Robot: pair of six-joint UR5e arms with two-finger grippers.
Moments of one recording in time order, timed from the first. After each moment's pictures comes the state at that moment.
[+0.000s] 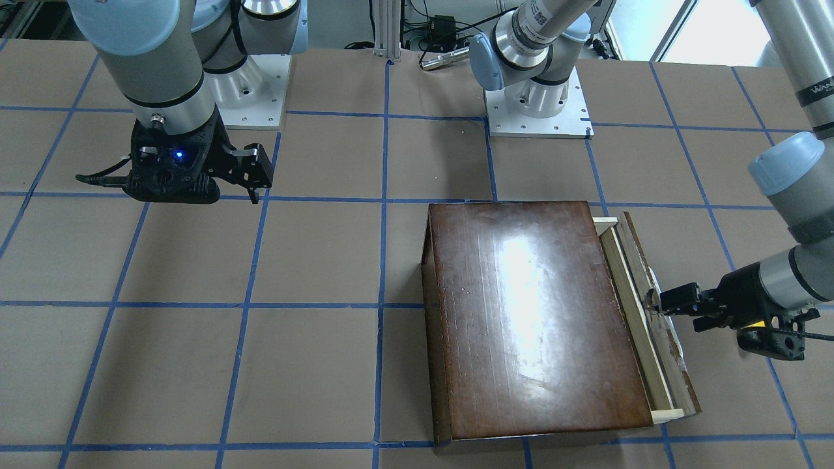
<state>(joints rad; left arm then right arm) -1.09 -2.04 -1.52 -1.33 1.33 0.63 1.65 -1.48 1.58 -1.62 -1.63 0.06</state>
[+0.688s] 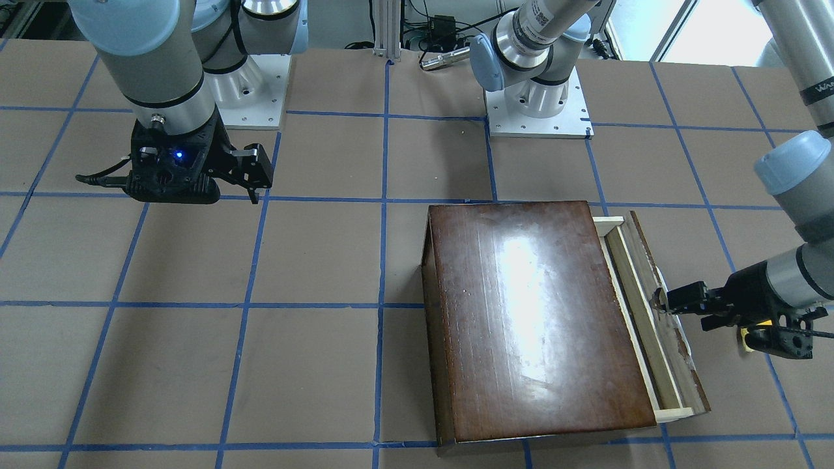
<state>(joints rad) -1.07 -2.04 -1.49 -1.36 1.36 0.67 1.65 -1.48 1.58 -1.62 -1.63 0.06</state>
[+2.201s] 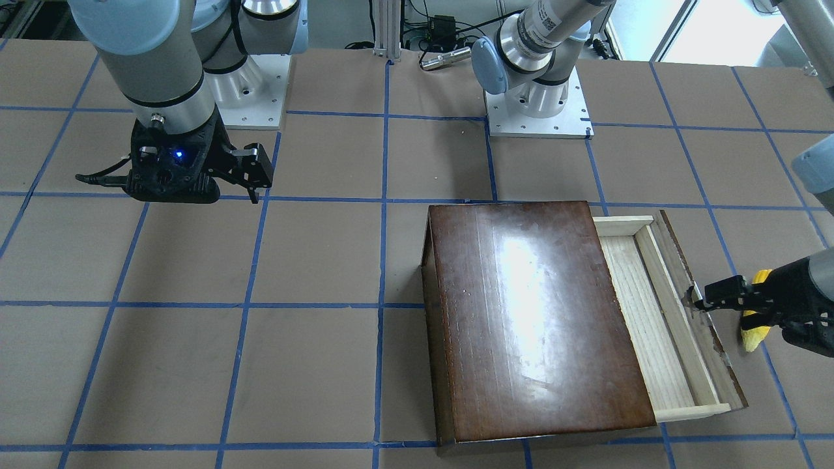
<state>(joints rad) -1.02 -2.06 -1.44 -1.37 1.42 0.78 1.65 -1.48 1.58 -1.62 -1.63 0.06</state>
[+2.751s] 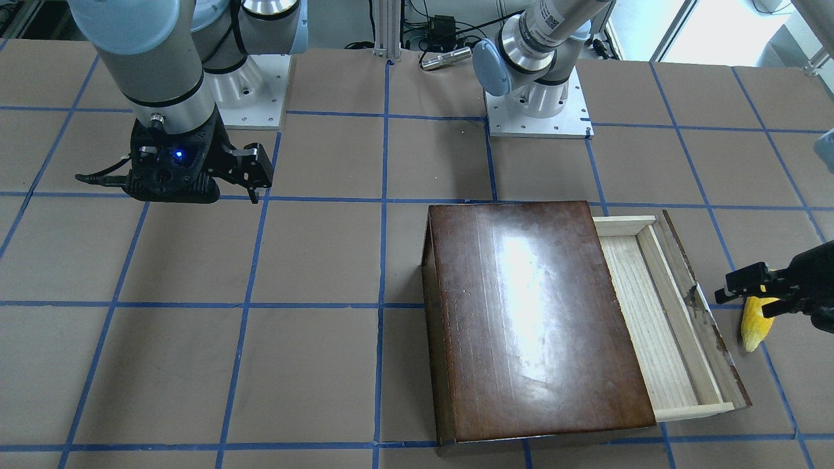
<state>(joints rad) -0.97 -2.03 -1.42 -1.41 1.44 0.80 1.65 -1.48 1.58 -1.63 -1.63 0.06</state>
